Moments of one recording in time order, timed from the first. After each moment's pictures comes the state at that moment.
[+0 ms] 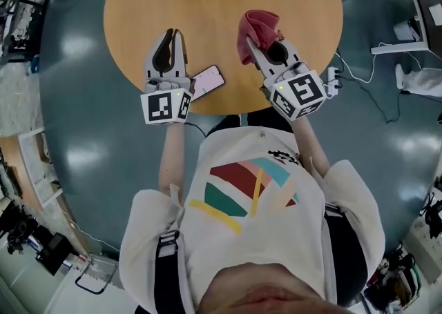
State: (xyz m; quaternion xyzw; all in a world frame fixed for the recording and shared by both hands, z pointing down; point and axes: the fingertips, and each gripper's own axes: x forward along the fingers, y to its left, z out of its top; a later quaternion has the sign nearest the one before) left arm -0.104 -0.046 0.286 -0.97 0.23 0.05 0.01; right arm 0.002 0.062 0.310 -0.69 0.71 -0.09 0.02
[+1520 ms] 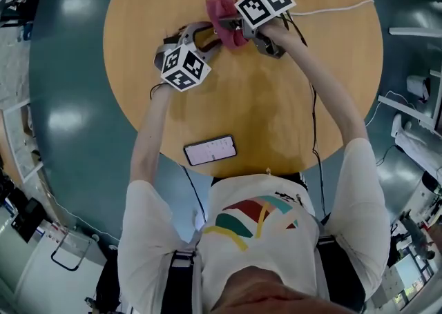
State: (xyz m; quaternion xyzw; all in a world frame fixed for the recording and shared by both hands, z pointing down) left arm 0.065 -0.263 0.548 -0.93 -0.03 -0.35 0.14; right arm 0.077 -0.307 0.524 -0.36 0.76 -0.50 -0.20
